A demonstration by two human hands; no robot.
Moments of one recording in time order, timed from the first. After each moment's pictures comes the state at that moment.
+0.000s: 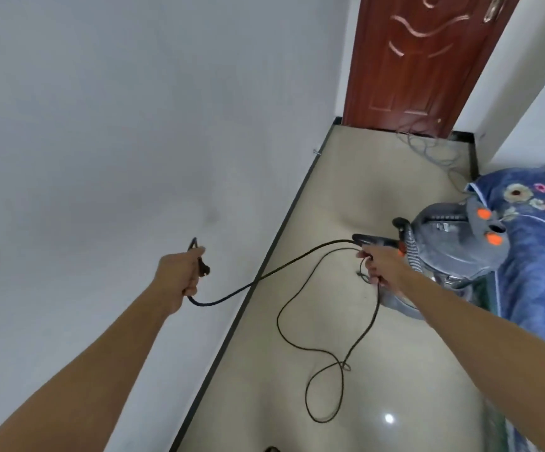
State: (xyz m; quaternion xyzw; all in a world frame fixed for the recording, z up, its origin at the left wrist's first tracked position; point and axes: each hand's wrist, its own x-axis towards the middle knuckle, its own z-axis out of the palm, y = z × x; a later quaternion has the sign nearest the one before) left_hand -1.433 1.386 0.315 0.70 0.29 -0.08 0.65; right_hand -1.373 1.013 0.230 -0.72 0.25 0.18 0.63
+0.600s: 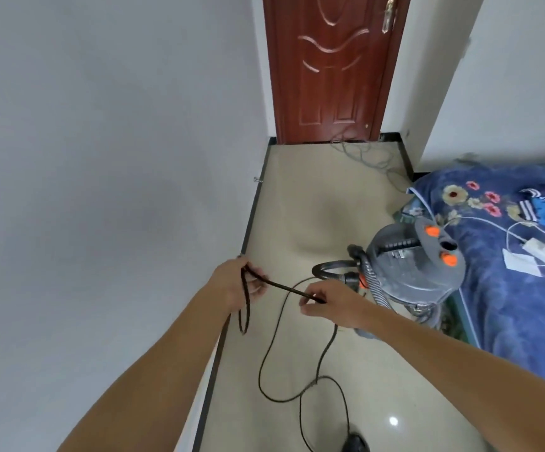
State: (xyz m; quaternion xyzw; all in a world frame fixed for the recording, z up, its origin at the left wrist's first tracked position) left_hand -1.174 1.170 0.310 0.55 0.27 -0.28 0.74; right_hand -1.240 0.961 0.241 -0.88 -0.04 0.18 0.45
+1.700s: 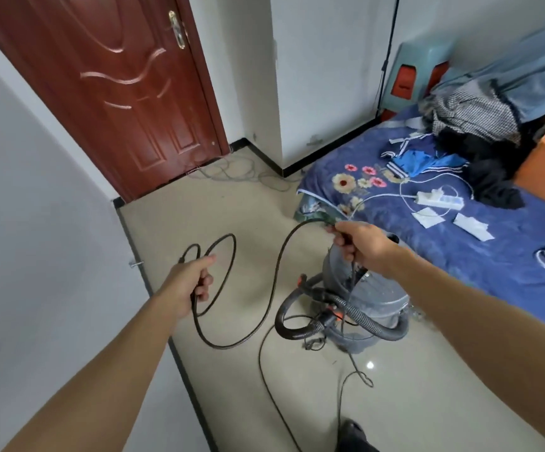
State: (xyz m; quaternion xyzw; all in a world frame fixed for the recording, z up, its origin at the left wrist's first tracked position) left_hand -0.732 1.034 0.293 0.75 -0.05 -0.45 0.49; right_hand -0.967 0.802 0.277 -0.53 0.44 -0.12 0.71
